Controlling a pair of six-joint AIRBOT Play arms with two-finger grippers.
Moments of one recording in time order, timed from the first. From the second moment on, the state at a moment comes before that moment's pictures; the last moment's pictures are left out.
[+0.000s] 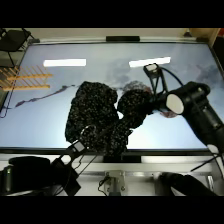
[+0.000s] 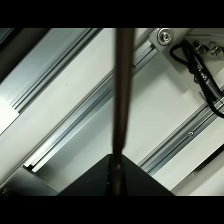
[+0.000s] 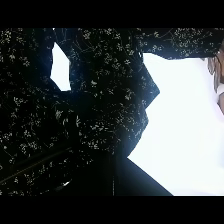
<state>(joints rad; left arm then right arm) -1.28 -0.65 0.75 1.44 -1.40 -2.04 0.52 -1.06 1.21 -1.67 1.29 1.73</state>
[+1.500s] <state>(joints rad) -1.45 -0.67 0.77 1.53 -1.35 -2.27 0.52 -1.06 1.21 -1.67 1.29 1.73</state>
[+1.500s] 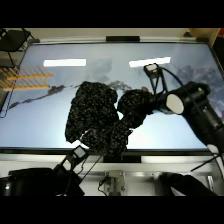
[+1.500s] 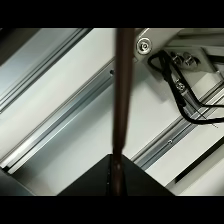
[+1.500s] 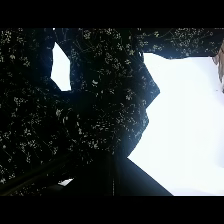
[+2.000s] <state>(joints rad) -1.45 -0.67 0.75 1.53 -1.34 -2.25 0.52 -1.06 1.21 -1.67 1.29 1.73</state>
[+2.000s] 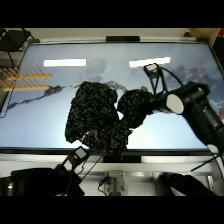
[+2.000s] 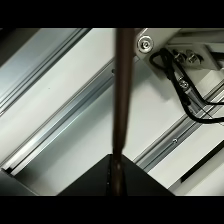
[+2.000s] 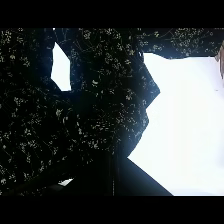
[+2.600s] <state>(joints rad) -1.45 -0.81 0.73 1.58 -1.27 -2.33 0.52 -1.03 1.22 -1.60 1.30 1.74</state>
